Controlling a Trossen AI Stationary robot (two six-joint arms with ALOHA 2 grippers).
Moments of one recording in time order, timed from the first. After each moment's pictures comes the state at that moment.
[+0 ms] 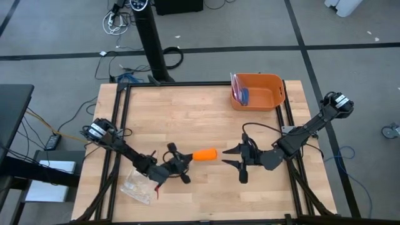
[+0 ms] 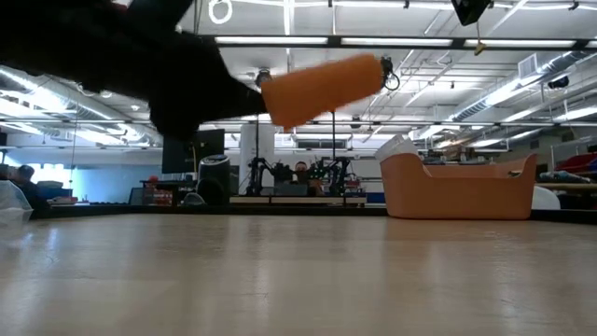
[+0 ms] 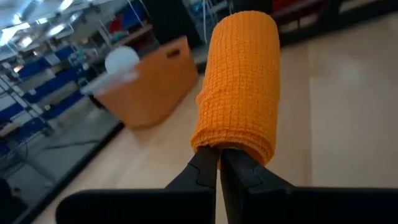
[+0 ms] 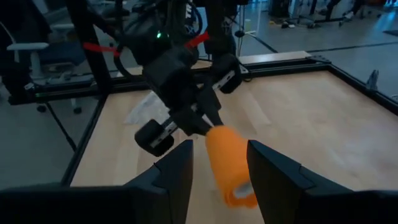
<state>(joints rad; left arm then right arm) -0.56 1.86 0.70 0.94 -1.06 0.21 0.62 1.28 0.80 0.15 0.71 0.29</state>
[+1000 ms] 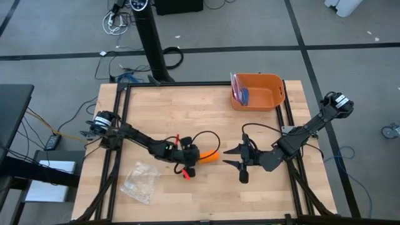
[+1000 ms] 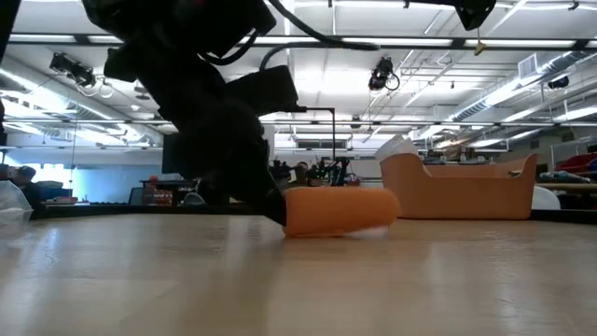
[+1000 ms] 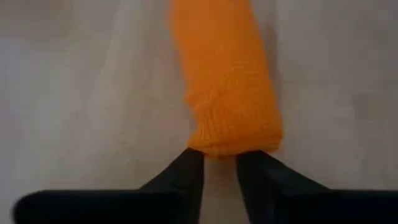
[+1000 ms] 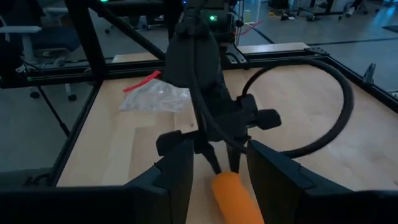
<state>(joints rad) -0.29 1.86 0.95 0.02 -0.30 -0.25 0.62 1.28 0.80 0.09 0.71 0.30</state>
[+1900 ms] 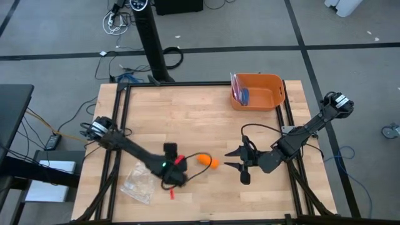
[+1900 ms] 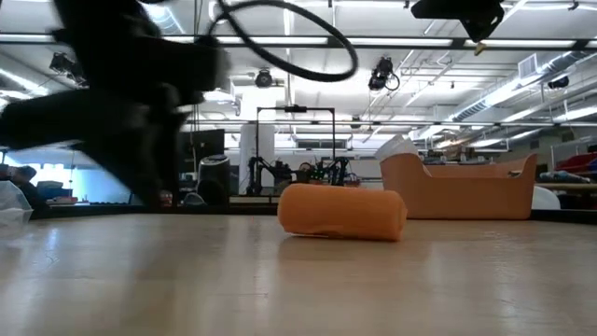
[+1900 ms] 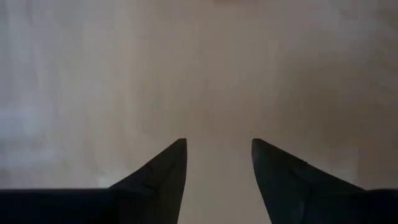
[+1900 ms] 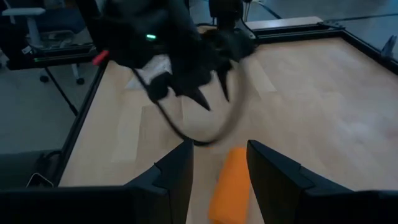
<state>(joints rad) -0.49 1.86 1.22 -0.90 -0.48 -0.46 0.62 1.28 0.80 0.00 0.66 0.38</state>
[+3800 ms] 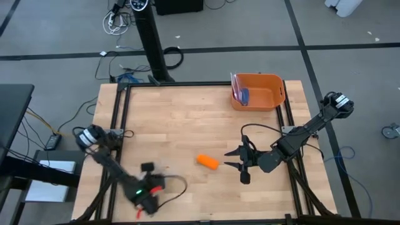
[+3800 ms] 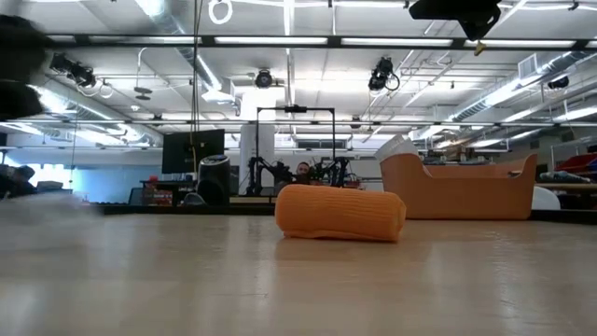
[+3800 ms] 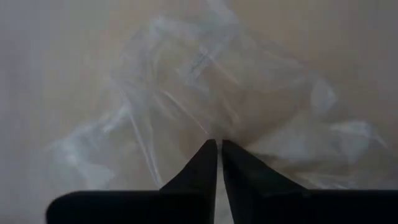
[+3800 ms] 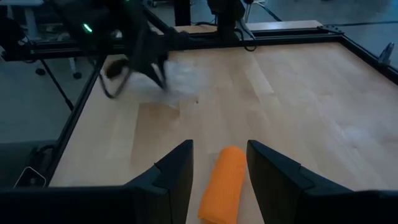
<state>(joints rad) -0.86 1.85 1.08 -0.87 -0.40 -1.00 0.62 1.28 0.80 0.00 0.65 0.34</state>
